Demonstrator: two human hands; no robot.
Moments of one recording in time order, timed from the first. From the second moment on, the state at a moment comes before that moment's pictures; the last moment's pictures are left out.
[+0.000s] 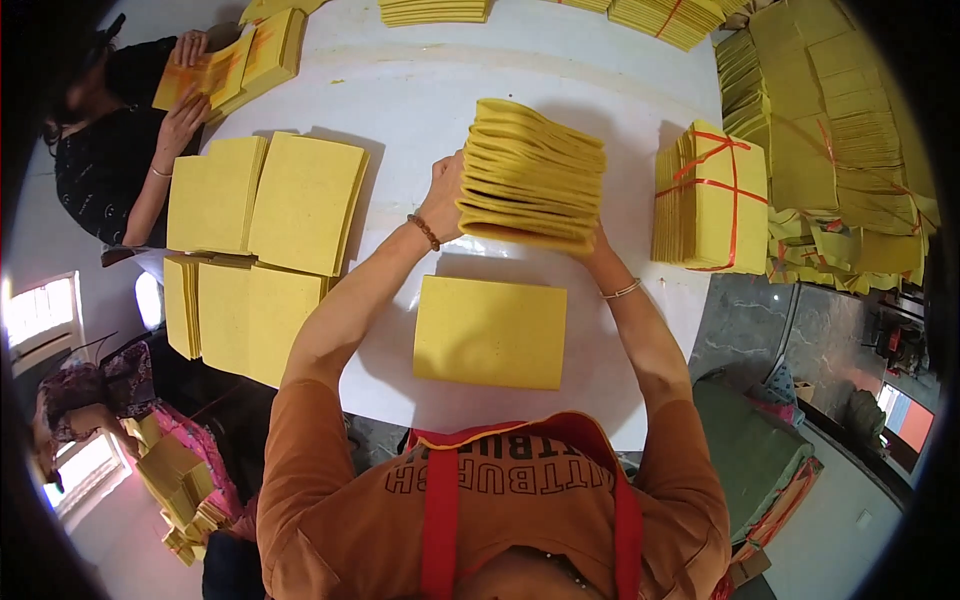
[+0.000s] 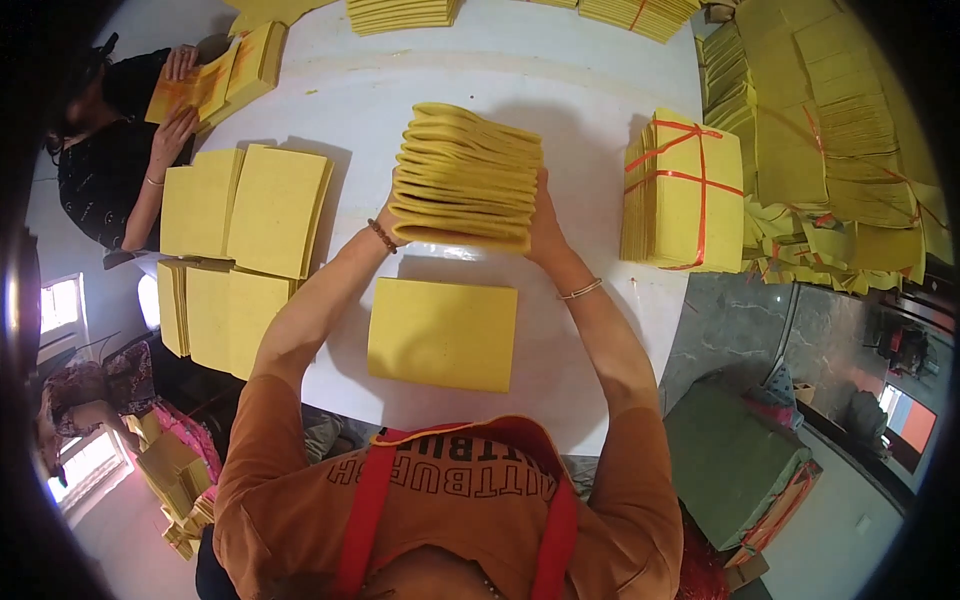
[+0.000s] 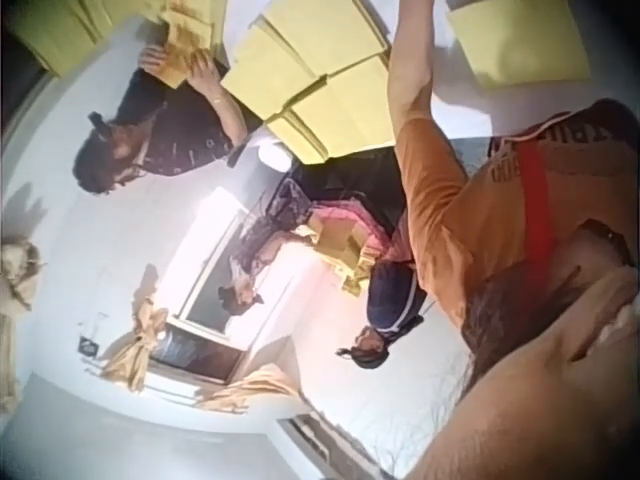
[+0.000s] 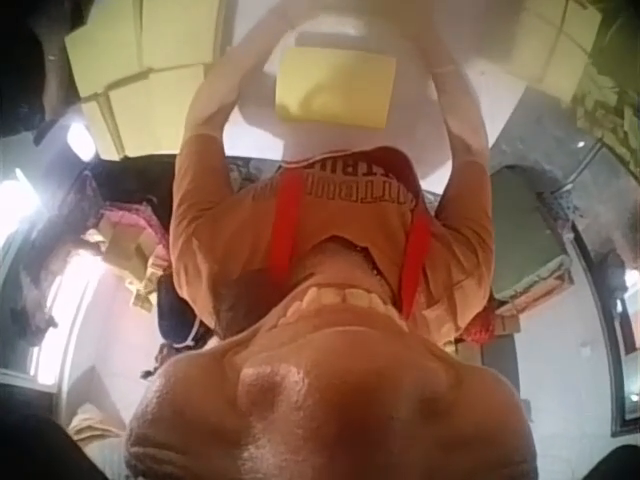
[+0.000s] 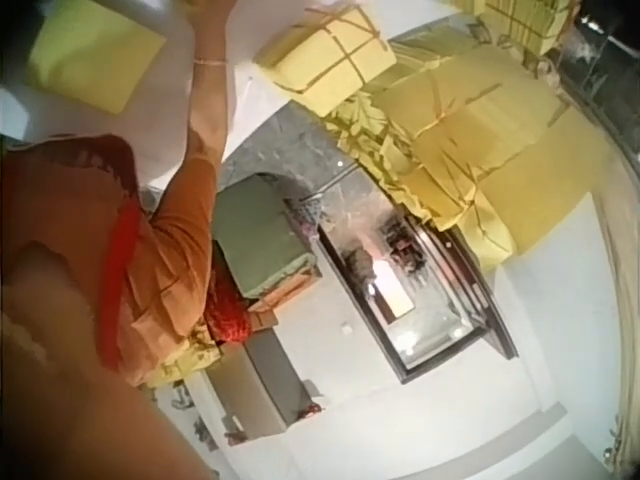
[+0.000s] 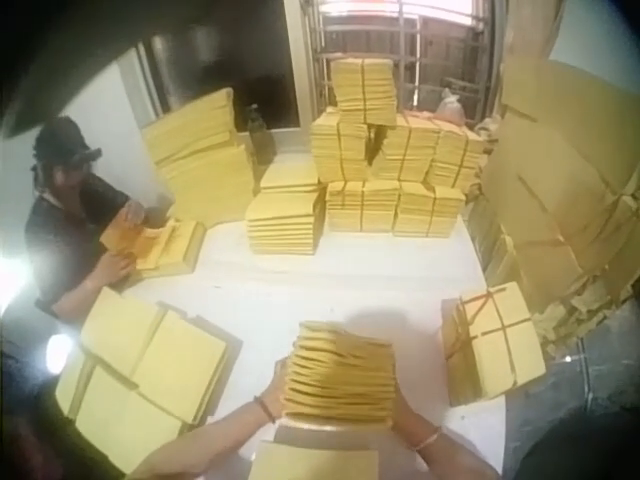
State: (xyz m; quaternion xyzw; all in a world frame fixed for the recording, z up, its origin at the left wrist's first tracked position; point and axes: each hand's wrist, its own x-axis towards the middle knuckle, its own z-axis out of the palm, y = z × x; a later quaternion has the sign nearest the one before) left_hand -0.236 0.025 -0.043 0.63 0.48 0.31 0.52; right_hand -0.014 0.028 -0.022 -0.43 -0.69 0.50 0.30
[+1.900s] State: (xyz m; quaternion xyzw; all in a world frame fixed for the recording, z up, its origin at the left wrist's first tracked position) left_hand -0.280 0.022 0.038 0.61 0.35 0.41 0.58; right_hand -0.023 0.050 0.026 -0.32 -0.66 0.58 0.36
